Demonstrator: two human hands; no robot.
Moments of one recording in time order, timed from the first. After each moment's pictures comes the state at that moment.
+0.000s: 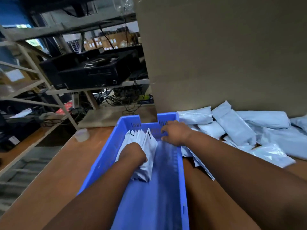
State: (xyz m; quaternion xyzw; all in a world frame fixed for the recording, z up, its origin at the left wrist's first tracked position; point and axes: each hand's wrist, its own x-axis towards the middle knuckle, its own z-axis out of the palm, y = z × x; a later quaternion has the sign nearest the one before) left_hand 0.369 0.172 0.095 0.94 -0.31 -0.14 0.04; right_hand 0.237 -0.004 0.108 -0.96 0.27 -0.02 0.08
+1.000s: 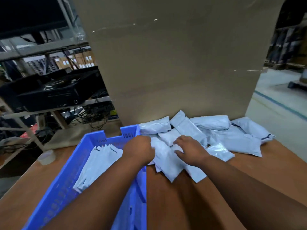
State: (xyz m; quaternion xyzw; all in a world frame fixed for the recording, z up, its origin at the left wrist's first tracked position) left_hand 0.191 0.100 0.163 0.82 -0.57 0.04 0.03; right_hand -0.001 -0.055 0.049 -0.91 0.36 -0.17 0.11
